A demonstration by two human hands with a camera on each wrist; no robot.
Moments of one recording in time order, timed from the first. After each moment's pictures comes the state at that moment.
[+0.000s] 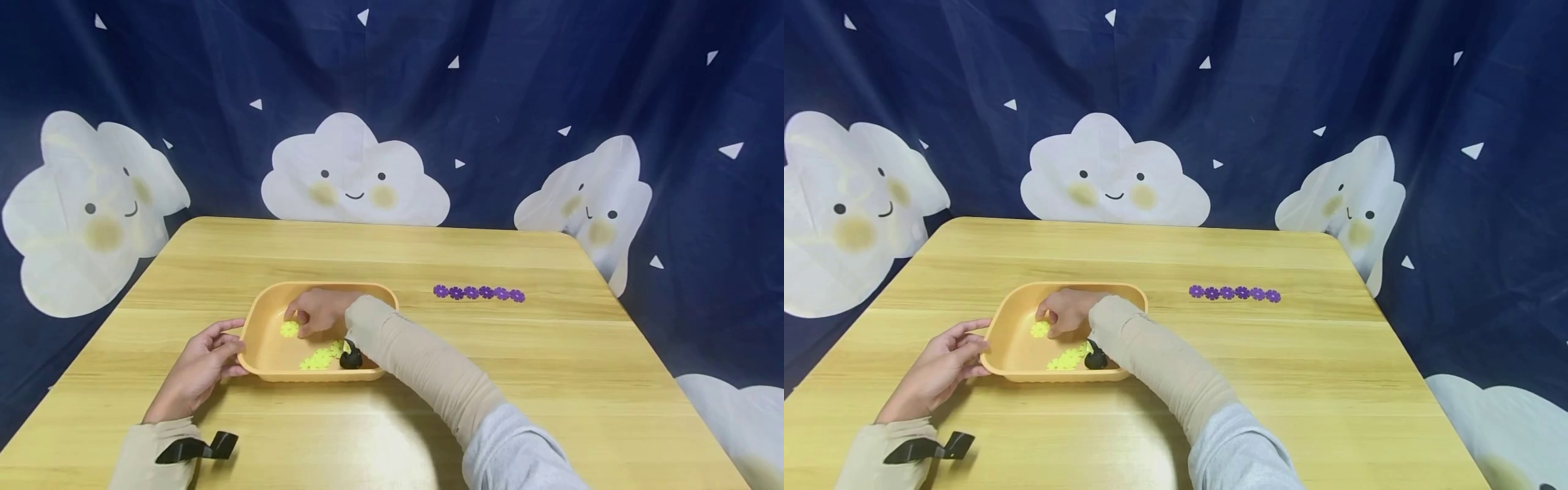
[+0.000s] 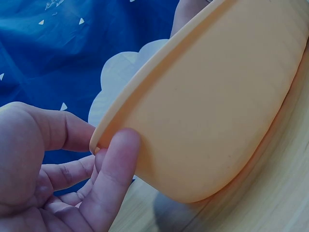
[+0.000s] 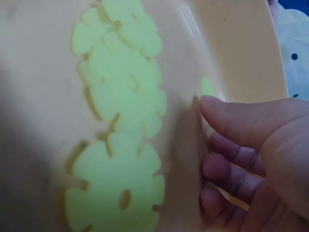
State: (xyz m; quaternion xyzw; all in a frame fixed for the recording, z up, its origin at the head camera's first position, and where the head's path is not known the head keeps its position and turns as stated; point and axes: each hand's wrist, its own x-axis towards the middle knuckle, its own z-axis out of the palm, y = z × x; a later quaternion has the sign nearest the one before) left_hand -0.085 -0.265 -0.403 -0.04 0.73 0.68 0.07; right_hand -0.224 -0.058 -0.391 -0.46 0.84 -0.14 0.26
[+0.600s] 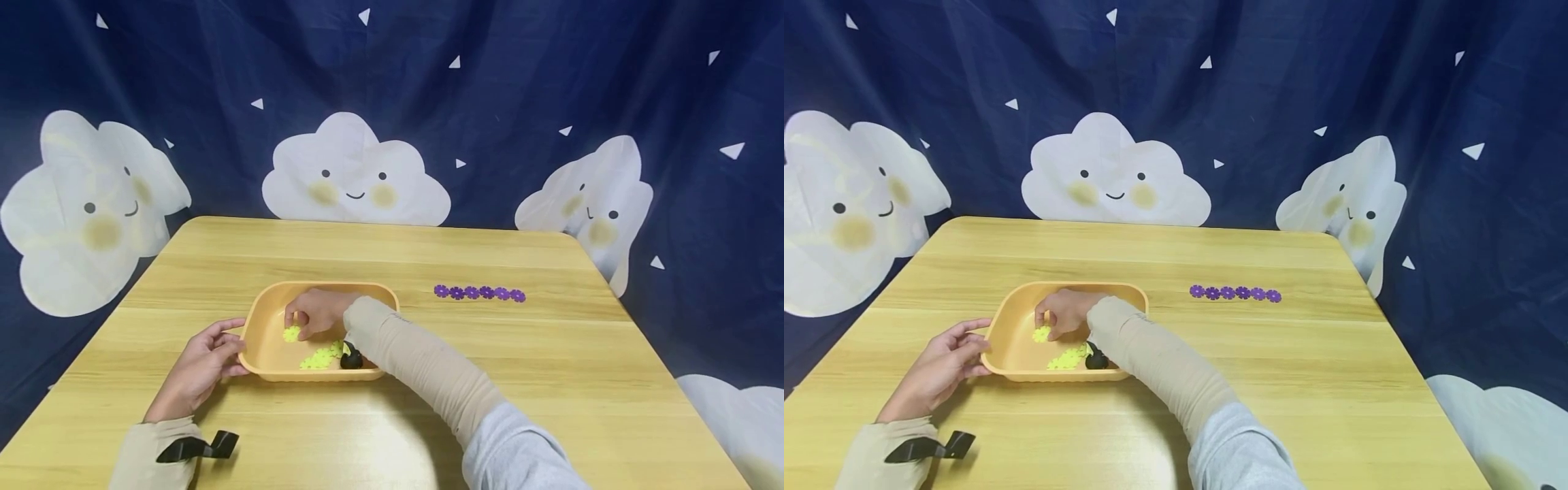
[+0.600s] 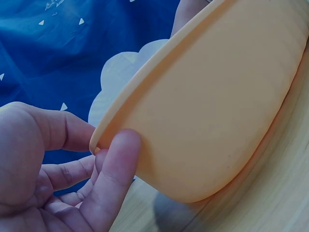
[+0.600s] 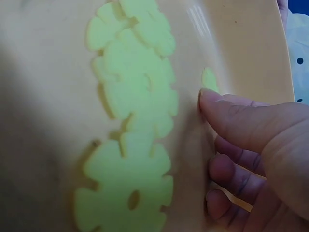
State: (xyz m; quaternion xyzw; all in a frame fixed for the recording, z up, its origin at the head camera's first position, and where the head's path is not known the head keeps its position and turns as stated) left_hand -0.085 -0.266 -0.403 -0.04 0.74 0.67 0.07; right_hand -0.224 -0.063 -0.394 -0.48 0.83 -0.13 0.25
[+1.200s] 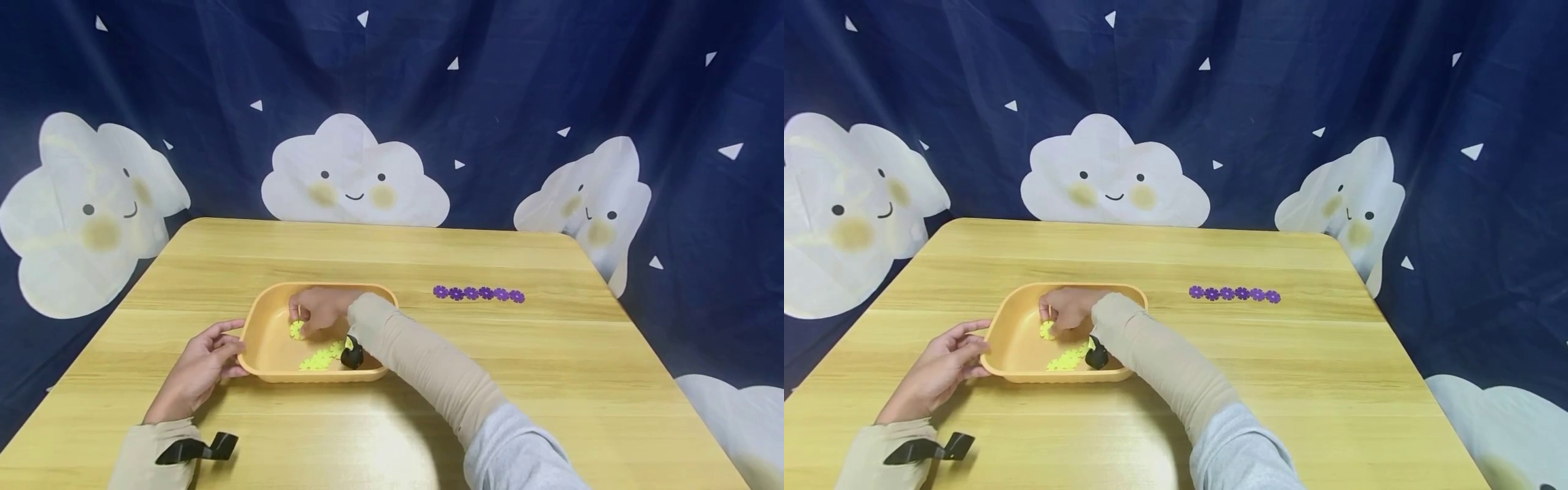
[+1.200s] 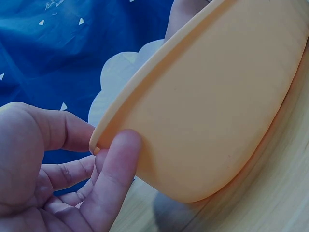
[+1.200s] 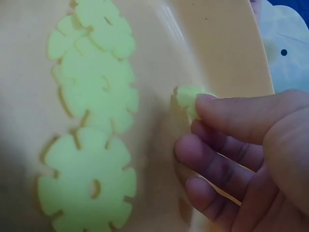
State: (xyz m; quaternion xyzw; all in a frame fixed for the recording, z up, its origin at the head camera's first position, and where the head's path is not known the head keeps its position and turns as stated) left_hand -0.085 -0.265 -0.403 -0.04 0.73 0.68 0.07; right_hand -0.228 -0.054 -0.385 -0.44 0.83 -0.19 0.29
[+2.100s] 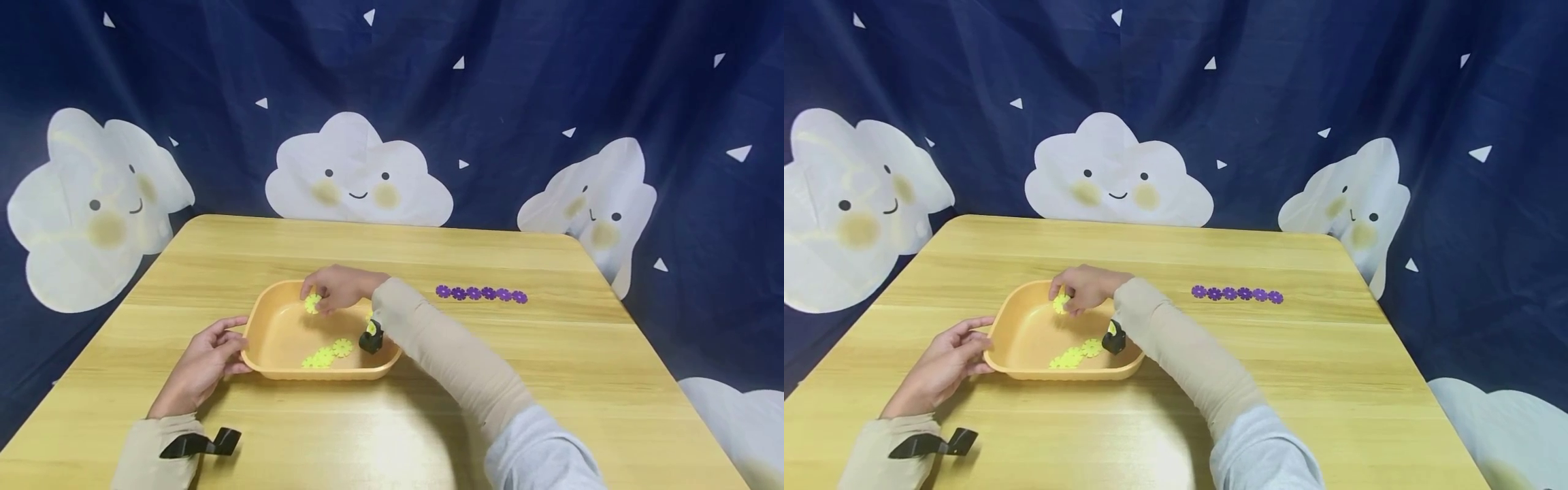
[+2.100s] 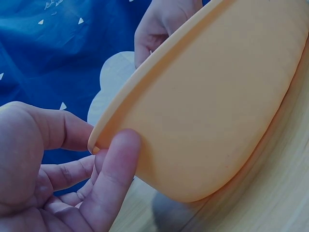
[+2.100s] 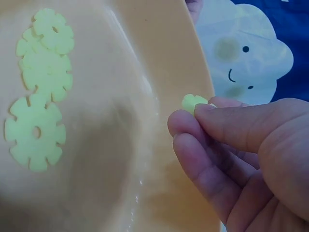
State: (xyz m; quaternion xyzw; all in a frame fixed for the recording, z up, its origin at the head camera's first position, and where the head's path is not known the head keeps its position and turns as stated) left_hand -0.083 -0.265 -0.401 -0.04 0.73 0.68 0.07; right_hand -0.233 -0.027 -0.346 -0.45 0.82 -0.21 0.28
